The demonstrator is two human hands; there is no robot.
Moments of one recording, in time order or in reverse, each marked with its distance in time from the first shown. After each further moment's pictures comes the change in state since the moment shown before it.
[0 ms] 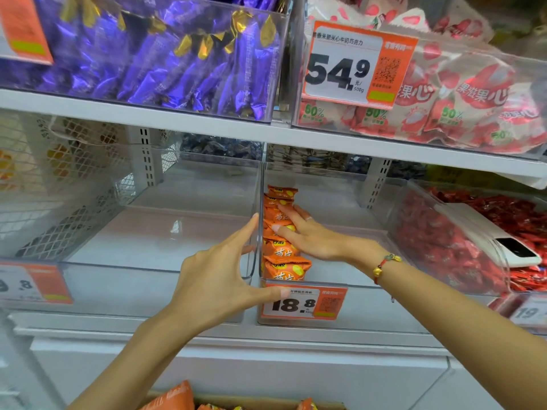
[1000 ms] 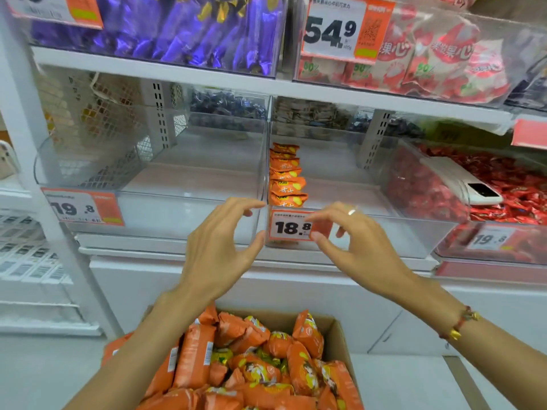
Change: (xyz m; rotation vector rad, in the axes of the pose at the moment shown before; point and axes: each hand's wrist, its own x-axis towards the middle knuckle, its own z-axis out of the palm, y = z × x) left_hand -0.077 -0.010 0.020 -0.185 0.476 0.219; right_hand -0.177 -0.028 0.033 -0.120 0.463 -0.304
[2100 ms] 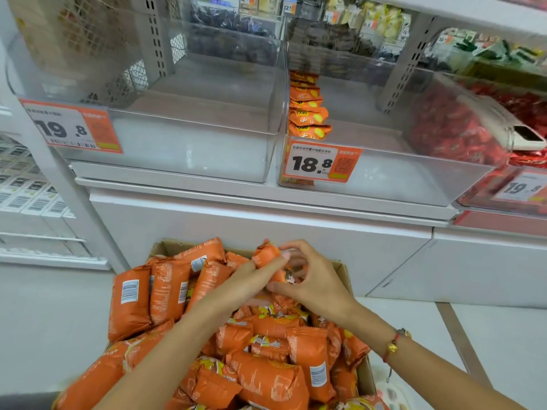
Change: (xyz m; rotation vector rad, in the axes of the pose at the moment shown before) left_hand -0.110 -0.004 0.046 -0.778 -0.787 -1.157; right_hand -0.089 -0.027 0.123 0.510 -0.338 0.590
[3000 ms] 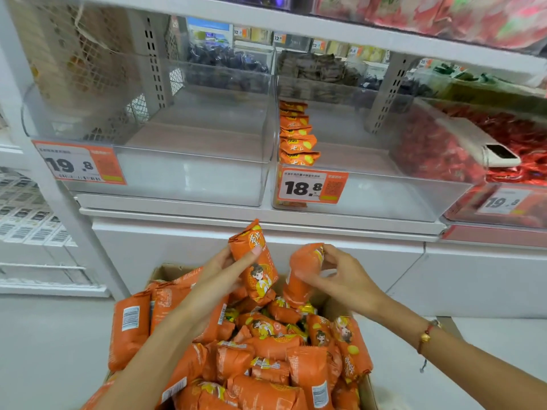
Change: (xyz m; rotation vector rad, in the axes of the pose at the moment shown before) left_hand -0.024 0.022 -0.029 -0.155 0.138 0.302; right_hand 0.001 -0.003 -0.054 -0.059 0.075 0.007
